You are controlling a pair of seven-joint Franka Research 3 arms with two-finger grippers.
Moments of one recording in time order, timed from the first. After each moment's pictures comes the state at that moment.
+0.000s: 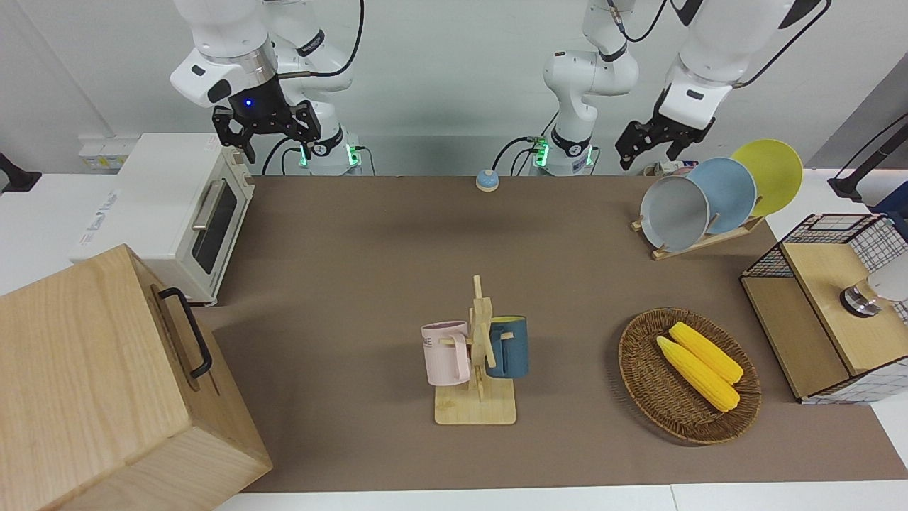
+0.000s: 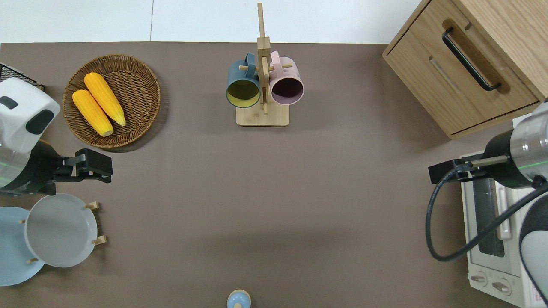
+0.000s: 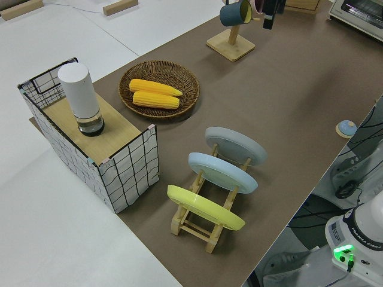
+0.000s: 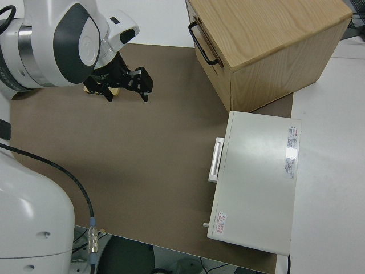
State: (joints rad) left arm -0.16 -0.01 0.02 -1.48 -0.02 1.36 -0.32; right arm -0.05 -0.02 0.19 -1.50 0.00 1.42 0.06
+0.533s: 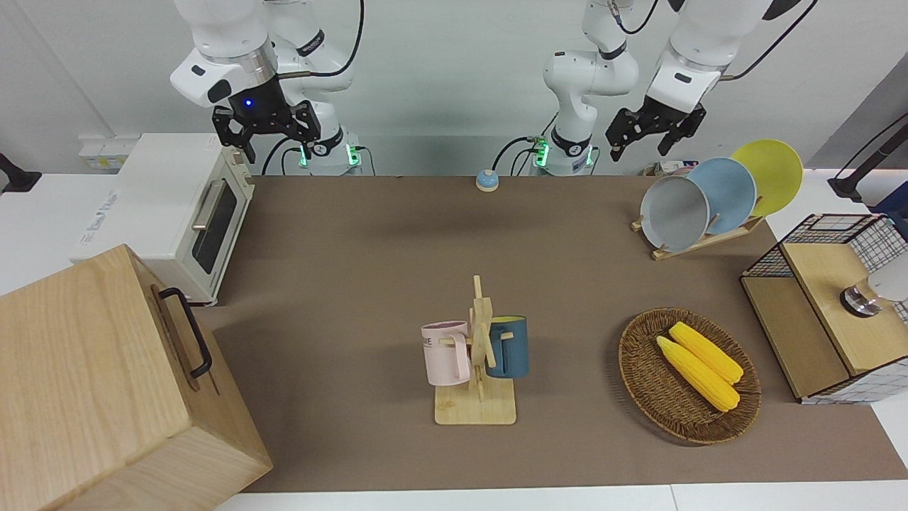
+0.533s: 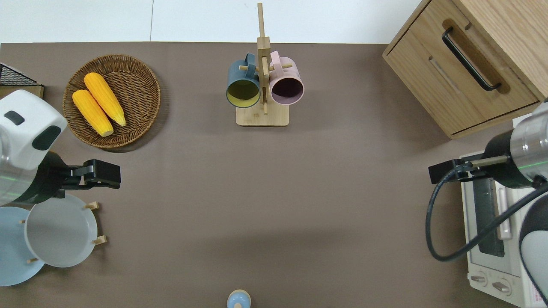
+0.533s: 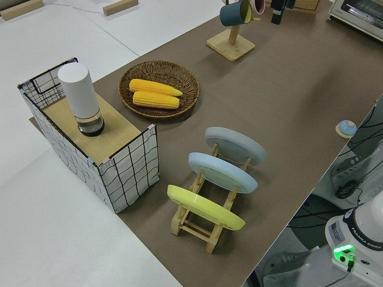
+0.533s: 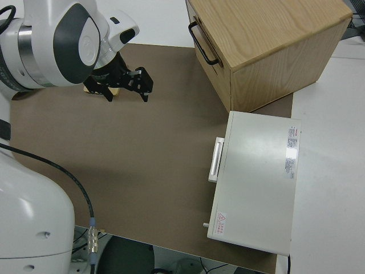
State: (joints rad) left arm -0.17 -0.07 0.01 -1.59 -0.04 1.45 -0.29; right arm -0.05 -0.02 0.19 -1.50 0.00 1.42 0.06
